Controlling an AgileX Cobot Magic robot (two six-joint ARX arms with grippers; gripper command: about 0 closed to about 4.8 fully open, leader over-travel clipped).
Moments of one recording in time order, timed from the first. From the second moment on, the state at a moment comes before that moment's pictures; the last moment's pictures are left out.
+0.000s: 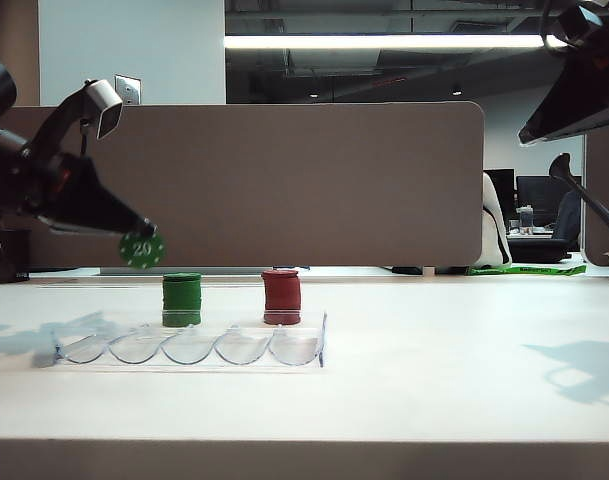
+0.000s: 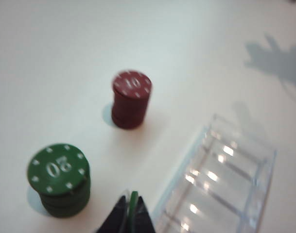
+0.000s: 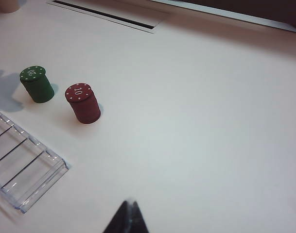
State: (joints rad) left arm -0.02 1.61 0.89 -0.02 0.96 0.51; right arm 0.20 0.95 0.60 -0.04 -0.35 -0.11
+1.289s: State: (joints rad) left arm -0.01 1.89 0.89 0.74 0.77 -0.87; right arm 0.20 0.95 0.60 -0.03 -0.33 -0.11
